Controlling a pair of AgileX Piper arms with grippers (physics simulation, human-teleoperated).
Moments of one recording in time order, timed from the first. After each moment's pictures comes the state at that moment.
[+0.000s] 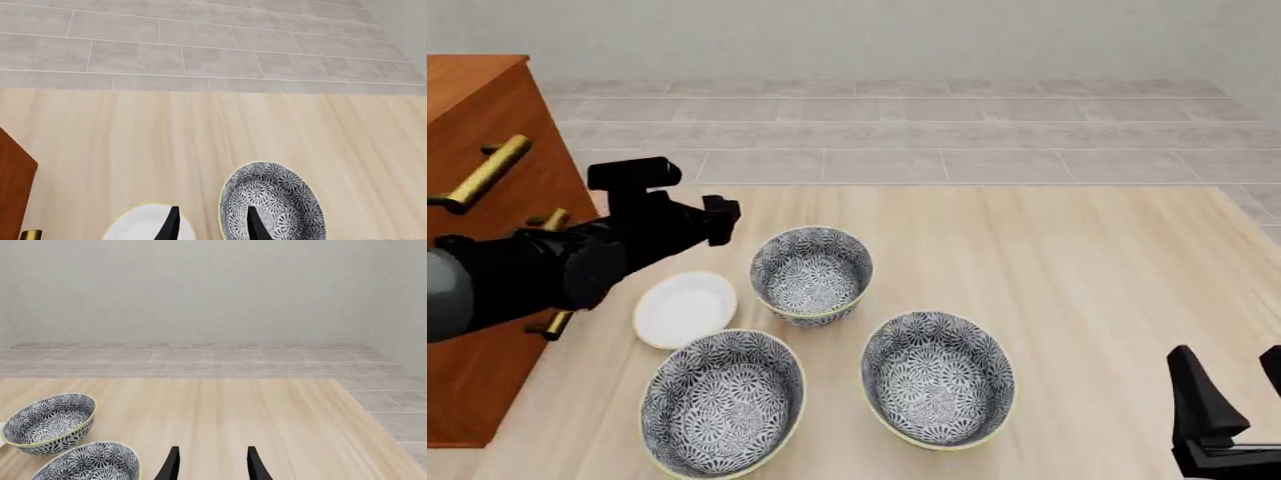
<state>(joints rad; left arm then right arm) -0.27 1.51 -0.83 -0.15 -0.24 0.00 0.05 0.00 -0.05 0.00</state>
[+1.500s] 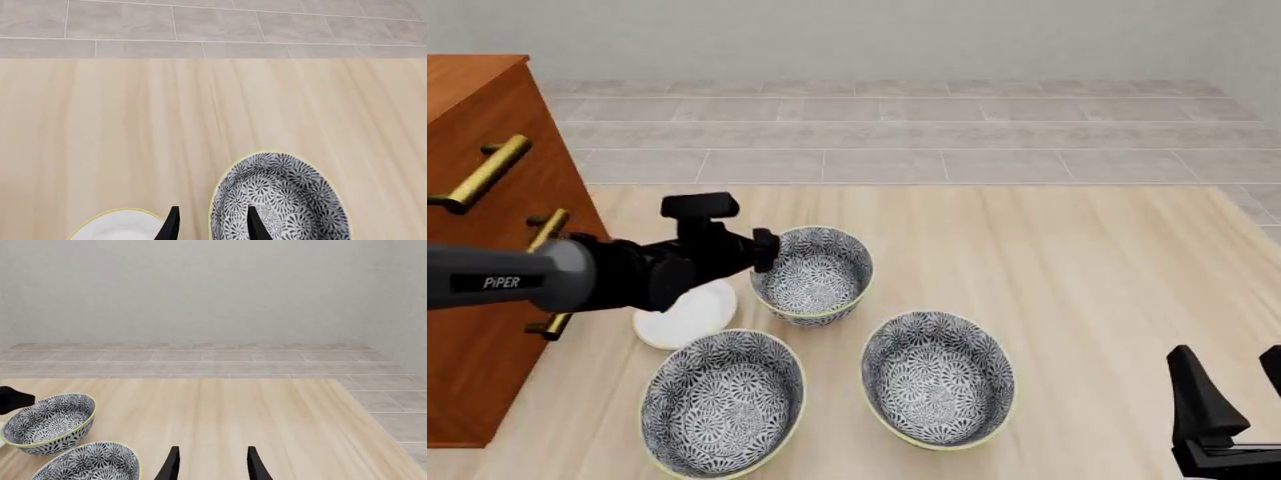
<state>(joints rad) -0.33 1.81 -0.93 -0.21 -0.26 0.00 0.05 0.00 -0.05 0.00</state>
